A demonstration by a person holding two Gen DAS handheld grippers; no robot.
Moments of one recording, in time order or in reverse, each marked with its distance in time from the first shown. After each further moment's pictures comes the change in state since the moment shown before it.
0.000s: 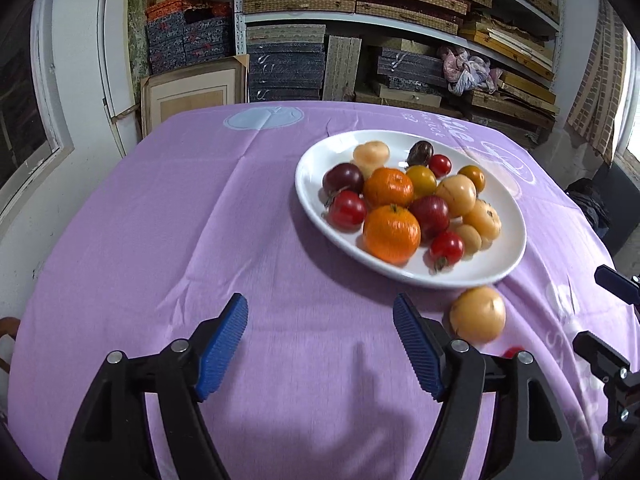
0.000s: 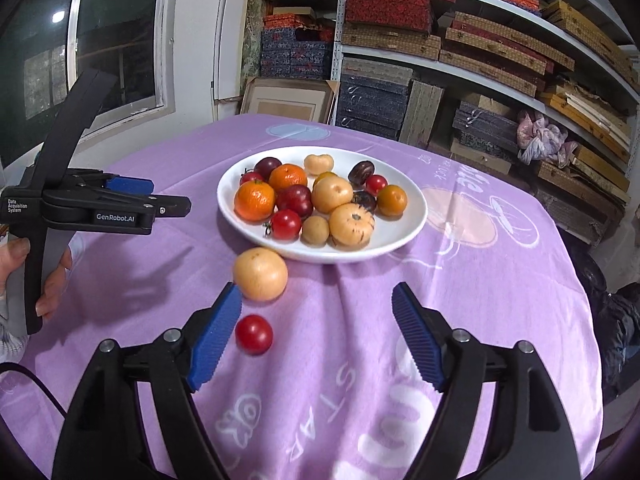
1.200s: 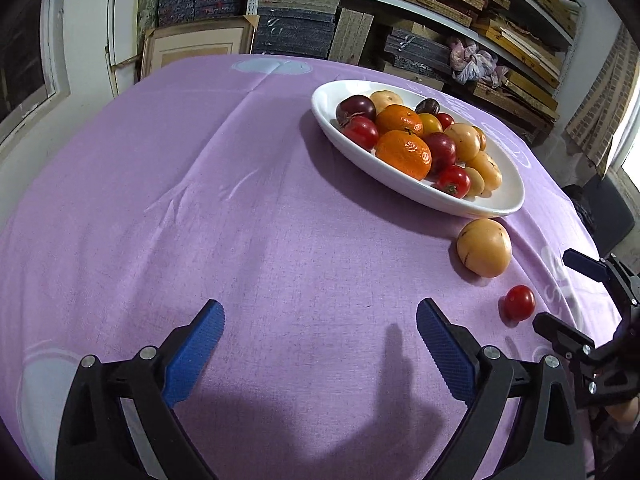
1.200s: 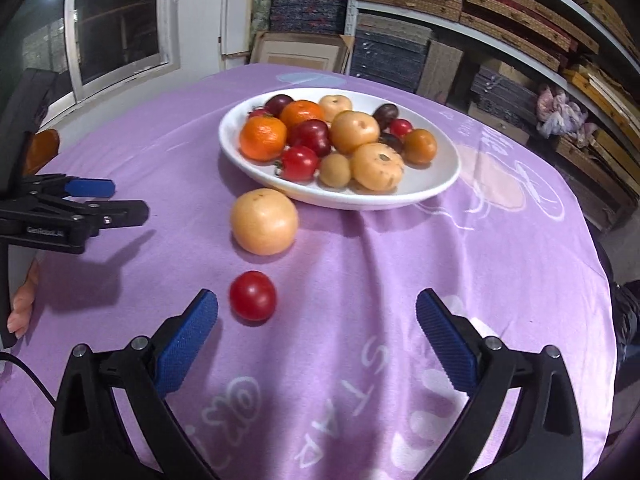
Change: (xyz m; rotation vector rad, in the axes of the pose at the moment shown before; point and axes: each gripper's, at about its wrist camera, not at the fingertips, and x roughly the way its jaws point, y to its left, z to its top) left arm 0.005 0.023 -0.043 -0.109 0.094 -0.082; right arm 0.044 0.010 -0.006 -0.015 0.182 0.004
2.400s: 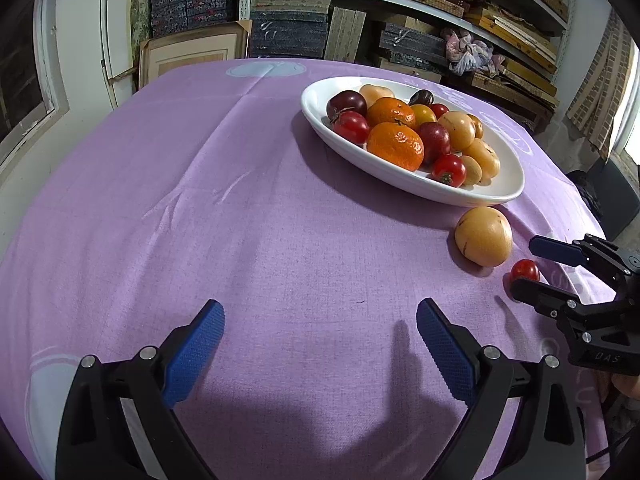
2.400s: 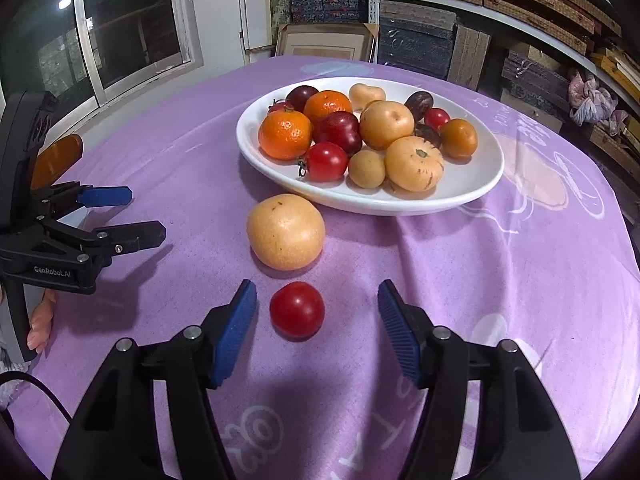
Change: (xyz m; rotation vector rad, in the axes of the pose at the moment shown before) left arm 0.002 -0.013 -0.001 0.060 -0.003 0.043; right arm 0.024 0.000 0.014 -0.013 0.036 0.157
